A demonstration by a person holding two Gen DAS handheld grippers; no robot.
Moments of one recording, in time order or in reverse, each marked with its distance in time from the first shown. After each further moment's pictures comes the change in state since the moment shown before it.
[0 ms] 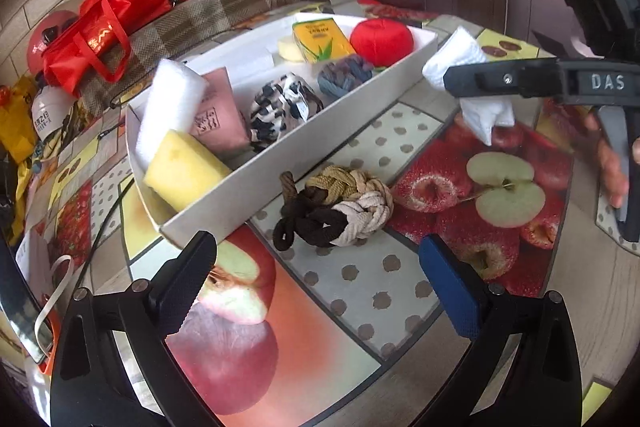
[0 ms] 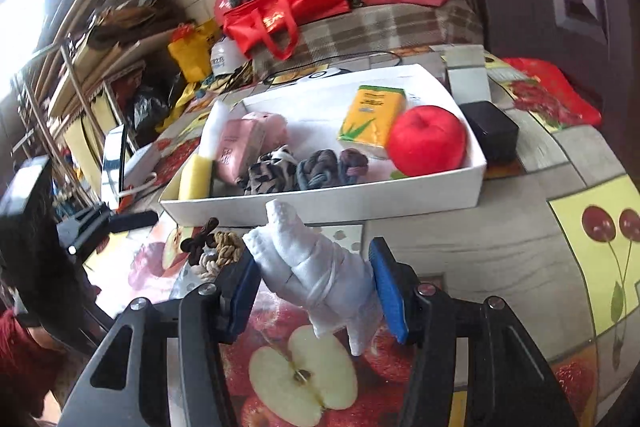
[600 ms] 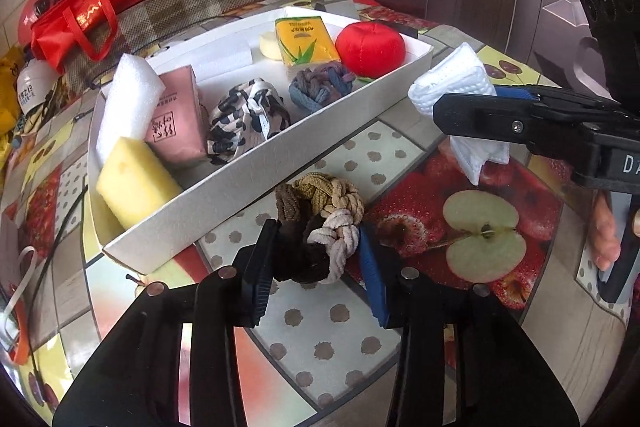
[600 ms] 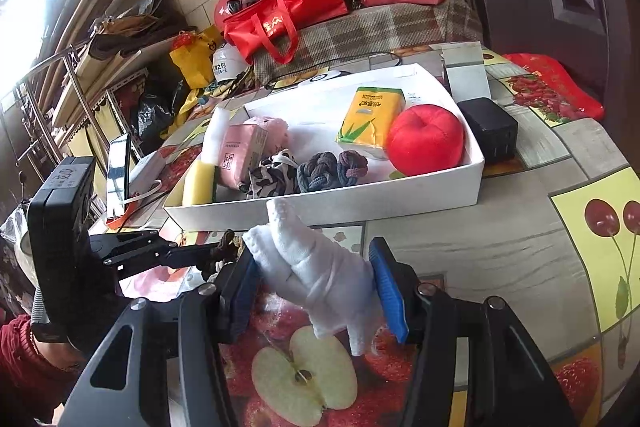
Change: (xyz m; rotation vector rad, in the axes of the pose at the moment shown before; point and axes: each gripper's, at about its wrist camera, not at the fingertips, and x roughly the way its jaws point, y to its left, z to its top) left arm 0.006 -0.014 0.016 -0.090 -0.015 -0.058; right arm -0.007 0.006 -0.002 -0.040 -0.025 -0.001
